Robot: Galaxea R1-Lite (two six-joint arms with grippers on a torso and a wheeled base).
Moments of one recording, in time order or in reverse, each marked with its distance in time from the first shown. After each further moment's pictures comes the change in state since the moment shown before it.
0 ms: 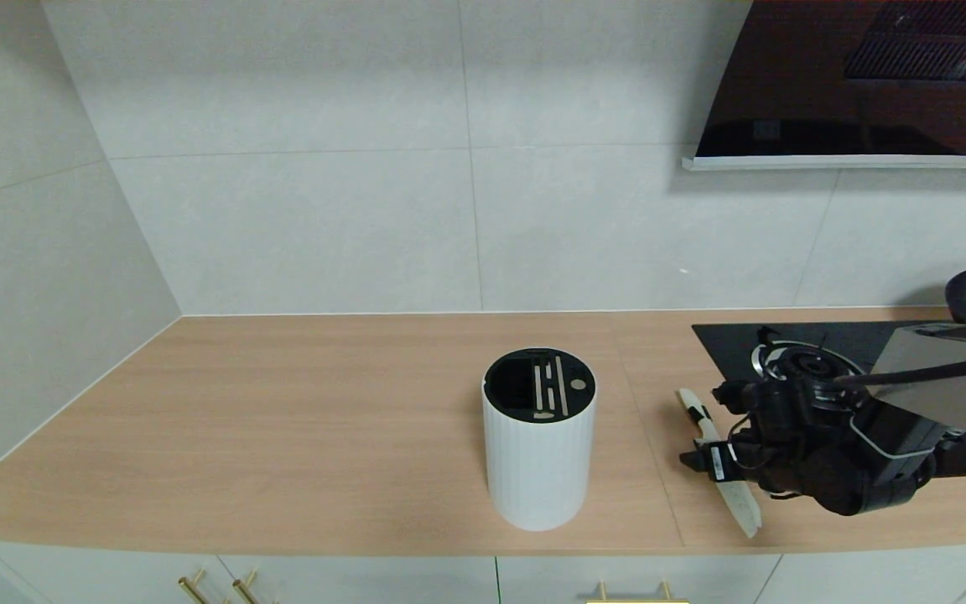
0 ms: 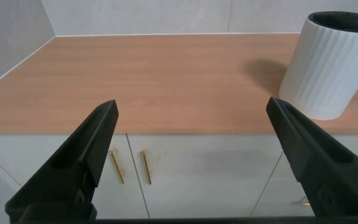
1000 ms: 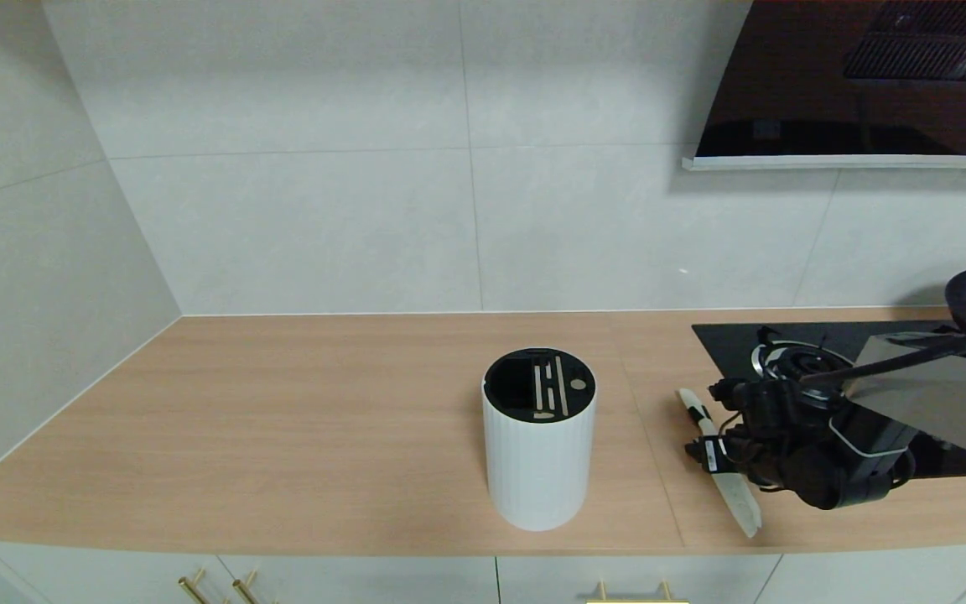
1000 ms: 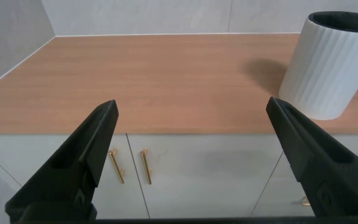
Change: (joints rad) left arm 0.000 0.000 0.000 0.000 0.000 0.000; right arm -0.012 0.090 -0.097 -0.023 -0.056 0.020
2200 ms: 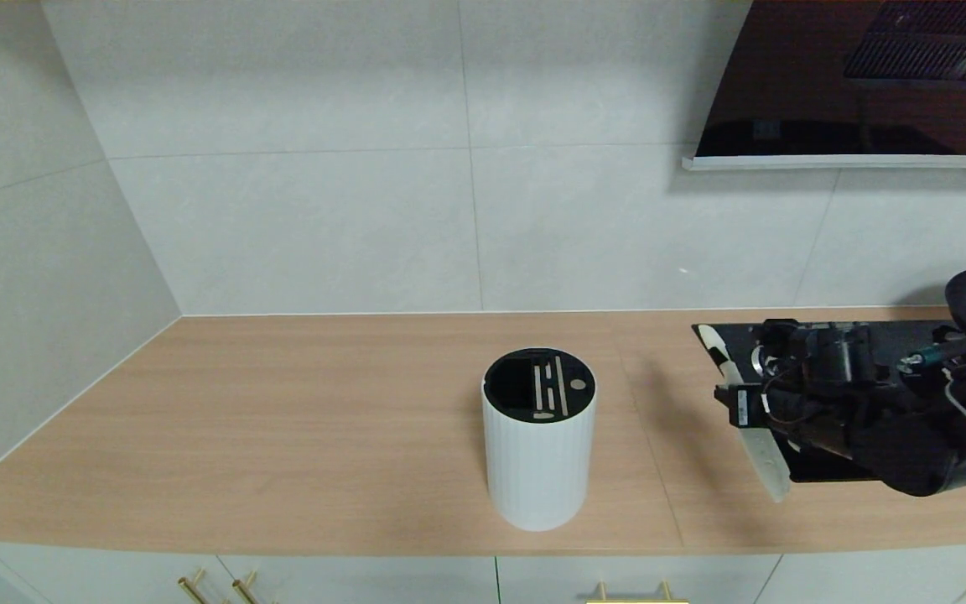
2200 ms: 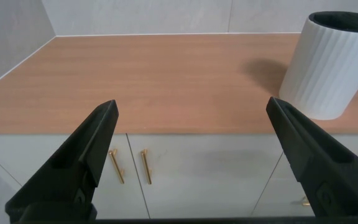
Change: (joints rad) left arm 0.000 0.000 0.000 0.000 0.000 0.000; right arm 0.034 -0.417 0.187 0.016 0.011 0.042
